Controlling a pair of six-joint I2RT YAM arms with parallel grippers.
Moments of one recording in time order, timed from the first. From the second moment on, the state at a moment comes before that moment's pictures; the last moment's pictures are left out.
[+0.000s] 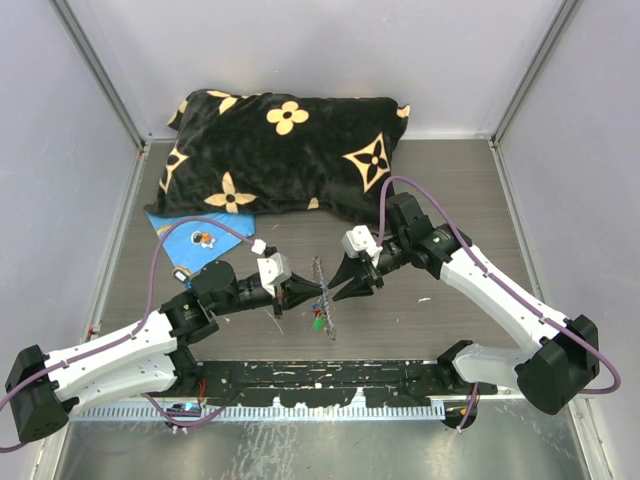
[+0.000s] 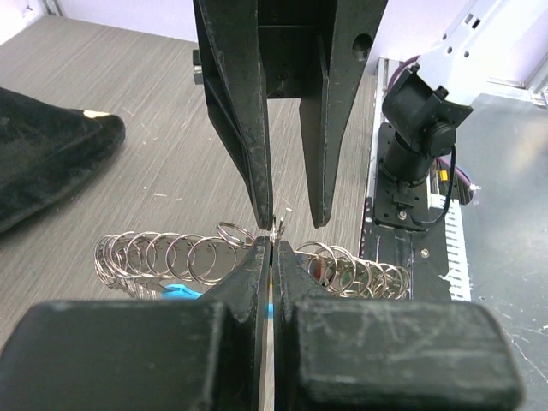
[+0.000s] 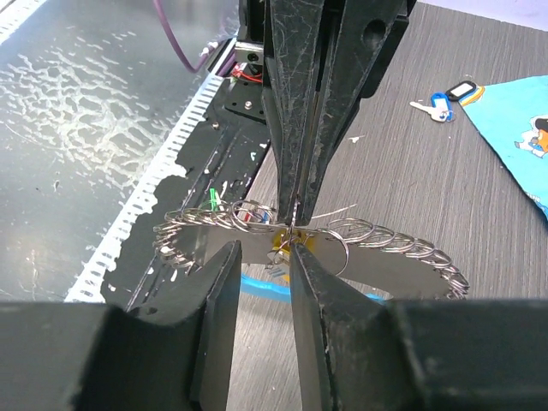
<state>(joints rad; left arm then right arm) -0.97 0.83 0.52 0.28 0.37 -0.03 0.59 1.19 1.01 -0.66 -1.24 -0.86</state>
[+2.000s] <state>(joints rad) -0.97 0.99 0.43 0.67 0.27 -0.04 0.70 1.51 1.61 -1.36 -0.61 -1.00</state>
